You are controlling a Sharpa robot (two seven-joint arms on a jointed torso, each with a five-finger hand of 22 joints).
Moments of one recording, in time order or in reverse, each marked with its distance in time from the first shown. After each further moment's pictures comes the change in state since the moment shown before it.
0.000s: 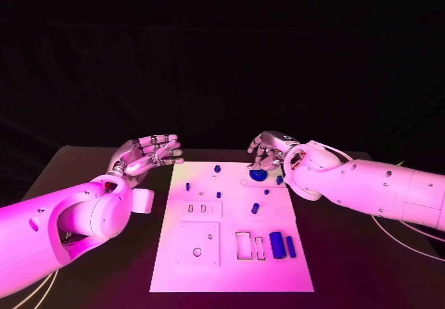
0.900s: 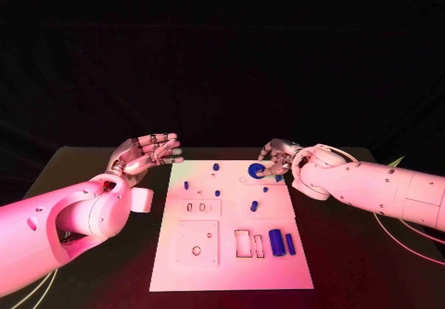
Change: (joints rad) left arm 0.000 0.001 0.000 0.000 0.000 0.012 0.000; left_hand 0.000 0.000 -0.003 -0.003 0.000 0.000 0.000 0.000 0.000 0.000 0.000 0.000 0.000 0.000 0.000 0.000 0.001 0.000 0.000 0.000 0.000 0.000; right arm -0.032 -0.003 -0.001 -0.088 0.125 0.104 0.006; right_hand 0.166 0.050 -0.248 0.219 0.027 -0.091 -0.006 0.144 0.054 0.177 -0.004 1.284 1.042 0.003 -0.007 0.038 0.000 -0.086 0.096 -0.007 0.291 0.129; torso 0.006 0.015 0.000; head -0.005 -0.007
